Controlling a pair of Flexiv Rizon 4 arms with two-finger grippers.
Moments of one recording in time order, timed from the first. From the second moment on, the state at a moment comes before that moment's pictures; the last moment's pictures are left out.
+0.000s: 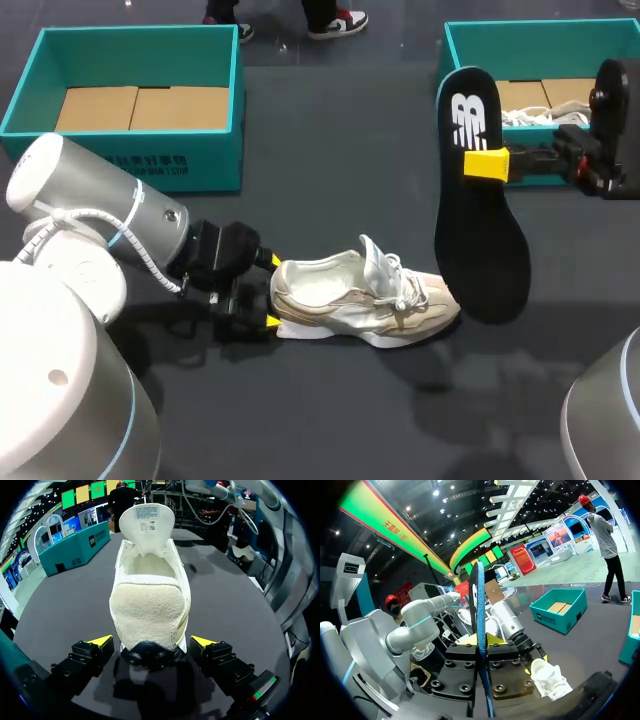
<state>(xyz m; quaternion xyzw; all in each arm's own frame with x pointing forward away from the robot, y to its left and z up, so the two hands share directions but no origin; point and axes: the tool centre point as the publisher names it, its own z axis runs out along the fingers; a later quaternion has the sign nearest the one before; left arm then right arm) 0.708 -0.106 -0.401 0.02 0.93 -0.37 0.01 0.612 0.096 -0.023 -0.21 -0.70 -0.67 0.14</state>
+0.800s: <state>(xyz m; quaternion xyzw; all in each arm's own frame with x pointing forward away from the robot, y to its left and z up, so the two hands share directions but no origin) 0.706 -0.114 -0.364 -0.01 0.98 -0.19 0.03 0.612 0.096 -0.023 -0.21 -0.70 -0.67 0.14</state>
